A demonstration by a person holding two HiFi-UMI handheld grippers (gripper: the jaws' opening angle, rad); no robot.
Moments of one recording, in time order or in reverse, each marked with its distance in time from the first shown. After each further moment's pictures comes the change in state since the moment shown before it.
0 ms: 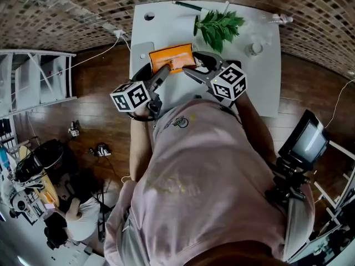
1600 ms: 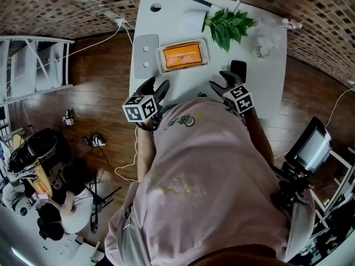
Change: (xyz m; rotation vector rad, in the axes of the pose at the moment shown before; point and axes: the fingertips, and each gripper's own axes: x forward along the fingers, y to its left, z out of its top) left arm -0.030 0.062 -0.097 0.031 0.122 0.175; right arm -0.057 -0.044 -0.155 -0.014 0.418 -0.251
